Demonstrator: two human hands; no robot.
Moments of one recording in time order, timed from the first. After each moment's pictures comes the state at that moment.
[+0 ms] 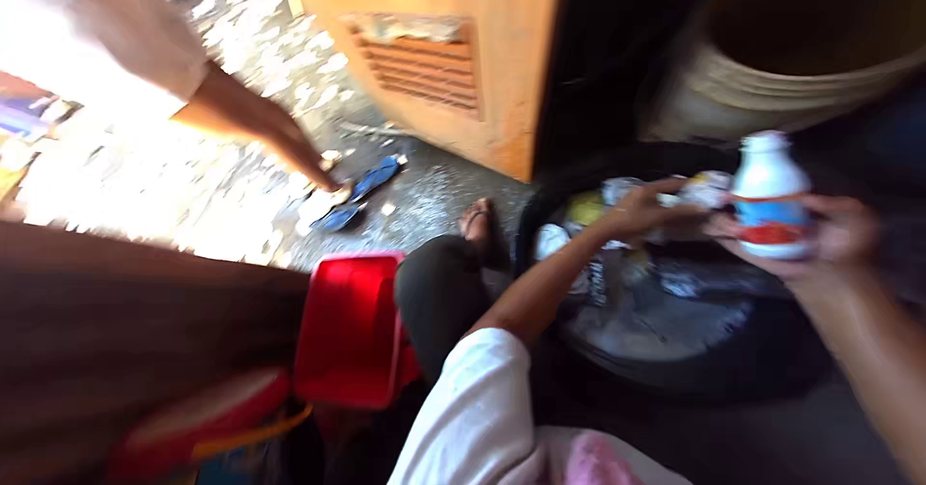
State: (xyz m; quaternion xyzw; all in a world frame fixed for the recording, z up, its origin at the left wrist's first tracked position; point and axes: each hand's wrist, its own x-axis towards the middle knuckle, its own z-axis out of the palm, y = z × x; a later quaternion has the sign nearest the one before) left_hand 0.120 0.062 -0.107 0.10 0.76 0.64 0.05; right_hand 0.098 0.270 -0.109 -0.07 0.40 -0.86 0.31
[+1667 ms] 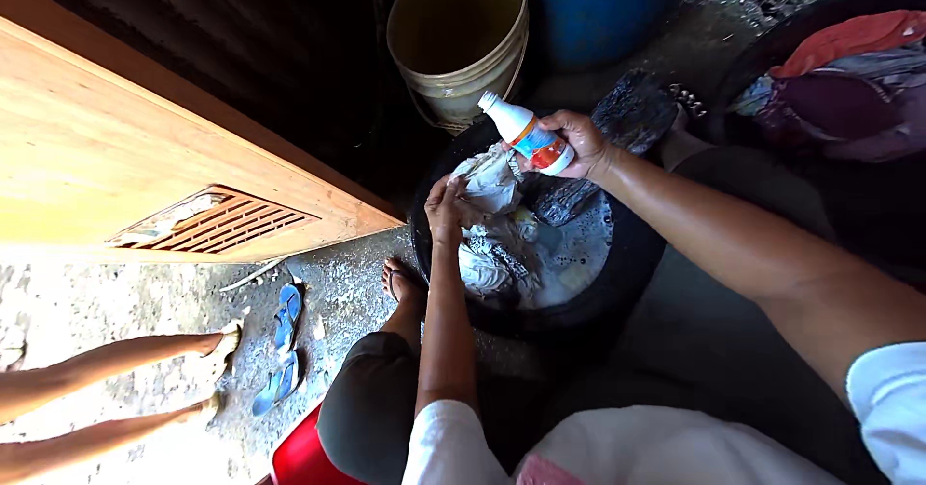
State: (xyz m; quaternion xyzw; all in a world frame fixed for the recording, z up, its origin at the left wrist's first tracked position) left_hand 0.101 0.046 -0.142 -0.07 0.67 0.74 -0.02; right_hand 0.073 0.287 -0.114 -0.08 0.39 -0.89 0.23
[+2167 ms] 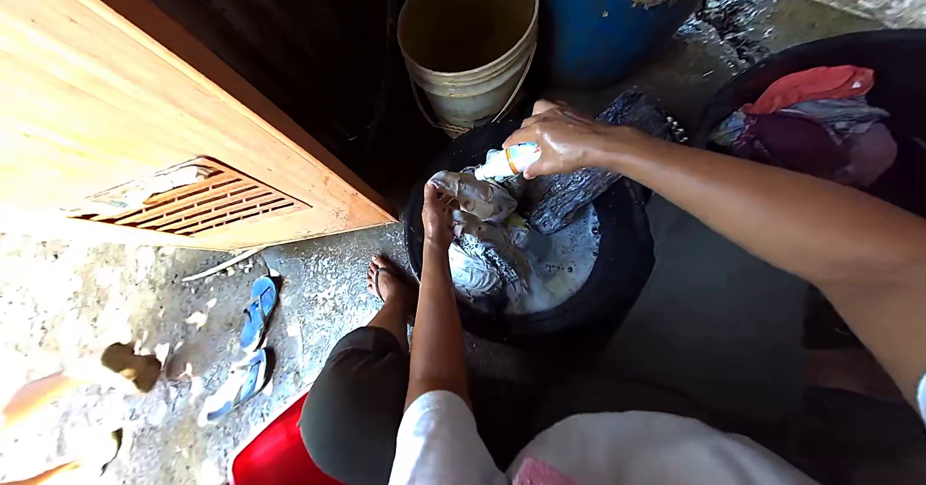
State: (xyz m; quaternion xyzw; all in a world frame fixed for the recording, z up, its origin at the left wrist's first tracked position) left_hand 0.095 0.030 -0.159 -0.20 0.55 0.81 0.08; right_hand 0.063 0.274 -0.038 -0.28 0.94 -0.16 0.11
